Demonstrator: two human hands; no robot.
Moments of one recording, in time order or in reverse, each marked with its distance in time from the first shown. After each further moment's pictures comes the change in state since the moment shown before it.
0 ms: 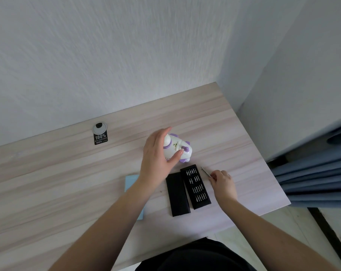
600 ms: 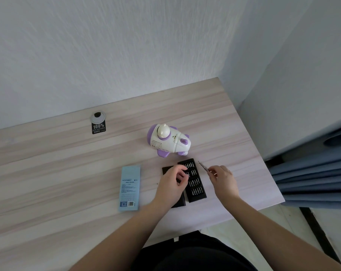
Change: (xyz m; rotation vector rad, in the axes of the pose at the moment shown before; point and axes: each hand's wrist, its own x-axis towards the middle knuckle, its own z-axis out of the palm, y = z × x) left_hand -0.096 -0.009 0.066 -0.267 -0.357 -0.434; right_hand -0.011 0.000 -0.020 0.075 0.014 -0.116
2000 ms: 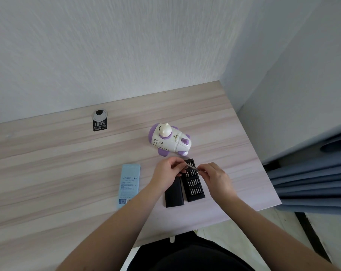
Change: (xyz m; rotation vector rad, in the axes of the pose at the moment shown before) left_hand 0.035 0.002 -0.013 -0.375 -0.033 -0.194; right_hand -0.012 -0.042 -0.022 0.011 0.034 -0.333
